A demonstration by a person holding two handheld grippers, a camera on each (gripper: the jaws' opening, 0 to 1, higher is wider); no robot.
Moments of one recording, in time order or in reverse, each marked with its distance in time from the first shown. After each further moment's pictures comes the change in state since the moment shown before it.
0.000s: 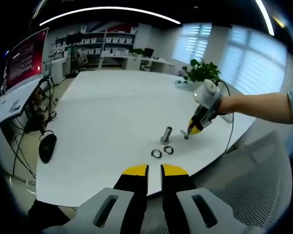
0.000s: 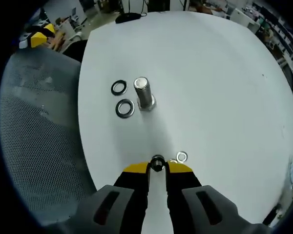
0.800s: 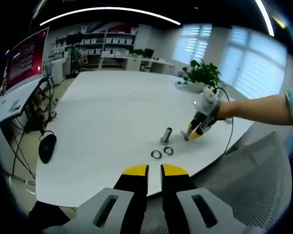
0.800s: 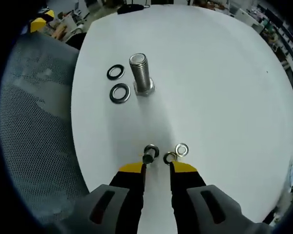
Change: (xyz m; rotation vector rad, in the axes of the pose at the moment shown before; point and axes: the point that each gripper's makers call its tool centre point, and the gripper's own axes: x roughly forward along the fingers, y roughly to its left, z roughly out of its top) left arm 0.000 0.000 0.001 -0.002 -0.007 -0.002; right arm 0.009 -0.010 -0.024 -0.046 0.024 -0.010
